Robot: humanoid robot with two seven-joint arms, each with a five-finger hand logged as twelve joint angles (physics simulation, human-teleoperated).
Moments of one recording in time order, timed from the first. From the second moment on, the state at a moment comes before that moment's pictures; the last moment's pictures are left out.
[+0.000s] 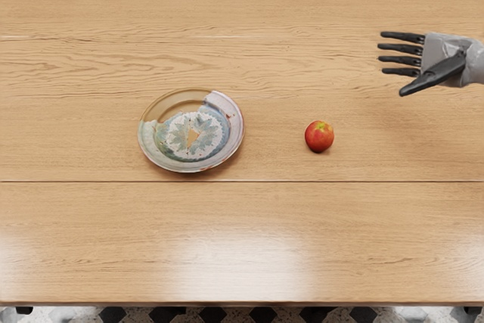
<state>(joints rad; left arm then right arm) -0.02 0.00 0.11 -0.09 -0.10 -0.04 -0.04 1.07 -0.83 0.27 0.89 0.10 0.61 -0.22</state>
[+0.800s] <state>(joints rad) -0.02 0.00 0.11 -0.09 -0.10 -0.04 -0.04 1.21 -0.93 0.22 1.64 -0.62 0.04 -0.44</state>
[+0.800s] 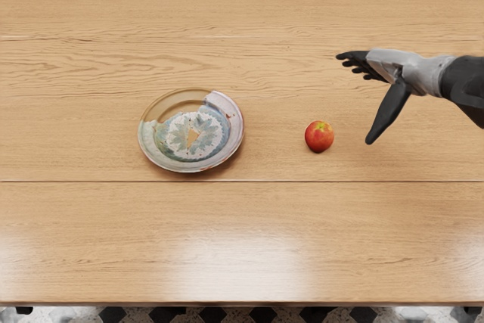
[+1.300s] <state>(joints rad) -0.02 0.00 0.11 -0.09 -0.10 -0.04 -0.04 1.50 -0.59 -0.29 1.69 -0.57 -0.55 -0.61</state>
